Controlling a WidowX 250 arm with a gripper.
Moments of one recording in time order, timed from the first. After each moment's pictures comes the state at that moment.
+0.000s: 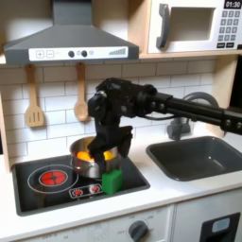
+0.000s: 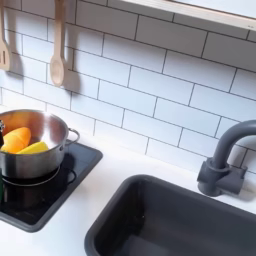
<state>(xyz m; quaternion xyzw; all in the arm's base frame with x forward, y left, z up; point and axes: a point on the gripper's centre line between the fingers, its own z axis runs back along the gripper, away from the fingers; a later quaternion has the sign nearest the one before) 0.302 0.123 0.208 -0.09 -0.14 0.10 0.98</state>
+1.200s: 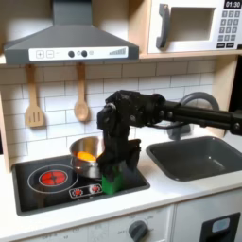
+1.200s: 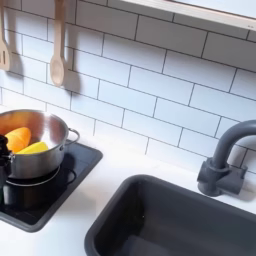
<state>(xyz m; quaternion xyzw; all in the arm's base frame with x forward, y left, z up) 0.285 0.114 0.183 -0.08 -0.10 0.10 0.99</state>
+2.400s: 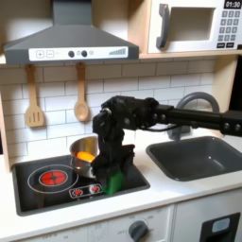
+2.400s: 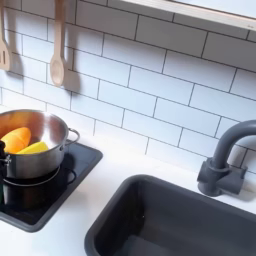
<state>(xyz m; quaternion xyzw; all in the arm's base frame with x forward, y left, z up) 0.296 0.123 0.167 -0.06 -0.10 0.10 0.99</state>
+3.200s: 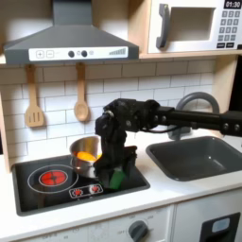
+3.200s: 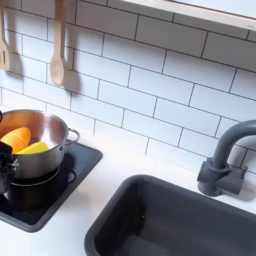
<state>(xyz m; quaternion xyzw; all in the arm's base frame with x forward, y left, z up) 0.301 0.117 0.160 -0.06 -0.10 0.09 0.99</state>
